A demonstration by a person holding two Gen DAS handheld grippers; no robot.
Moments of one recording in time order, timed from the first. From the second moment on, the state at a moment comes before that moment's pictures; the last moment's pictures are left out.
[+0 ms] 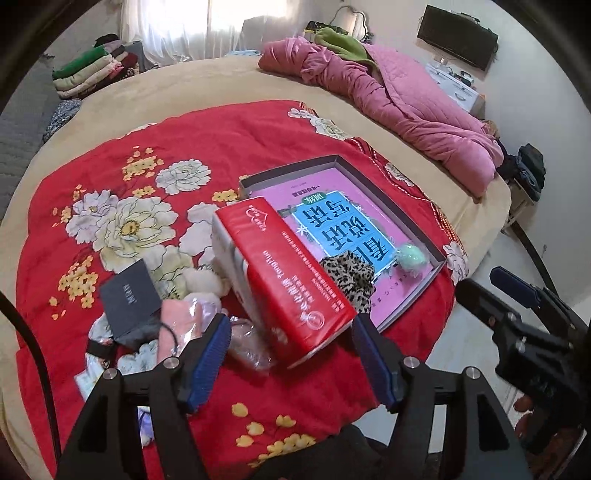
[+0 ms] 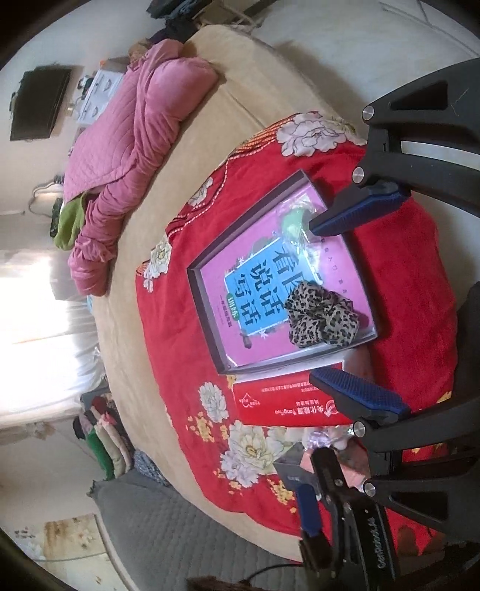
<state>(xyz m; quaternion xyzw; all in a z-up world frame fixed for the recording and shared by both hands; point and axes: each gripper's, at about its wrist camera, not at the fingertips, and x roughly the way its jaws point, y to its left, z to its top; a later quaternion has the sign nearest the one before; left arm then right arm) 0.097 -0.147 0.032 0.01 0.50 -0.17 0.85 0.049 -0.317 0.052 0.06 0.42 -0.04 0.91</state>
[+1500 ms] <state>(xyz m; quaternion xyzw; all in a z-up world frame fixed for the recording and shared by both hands) 0.036 -0.096 0.045 0.01 0.48 -0.16 0.86 0.006 -0.268 0.072 0.03 0.39 -0.04 0.92</state>
